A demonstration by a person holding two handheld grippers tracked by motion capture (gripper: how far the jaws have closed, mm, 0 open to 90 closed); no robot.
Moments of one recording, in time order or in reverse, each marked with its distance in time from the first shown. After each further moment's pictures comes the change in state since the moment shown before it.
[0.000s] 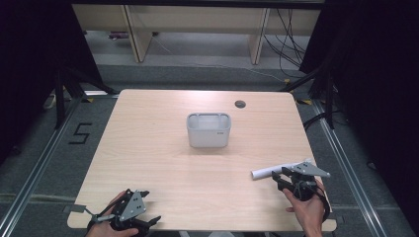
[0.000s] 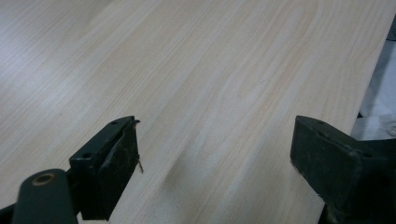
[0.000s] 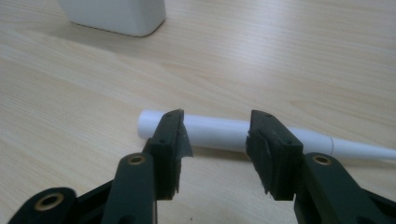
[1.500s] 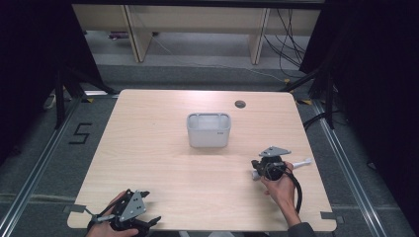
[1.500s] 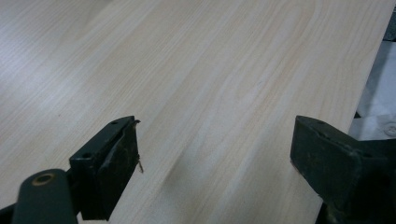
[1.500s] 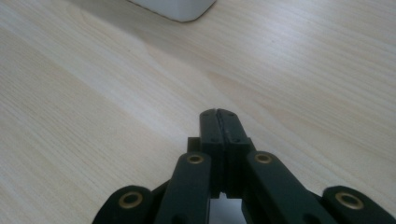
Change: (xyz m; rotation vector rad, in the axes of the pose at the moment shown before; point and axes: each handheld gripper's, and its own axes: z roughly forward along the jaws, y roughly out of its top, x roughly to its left) left arm -0.001 0.001 -0.001 -0.001 -0.008 -0.003; right arm 0.028 0.035 0.073 0.160 0.082 -0.148
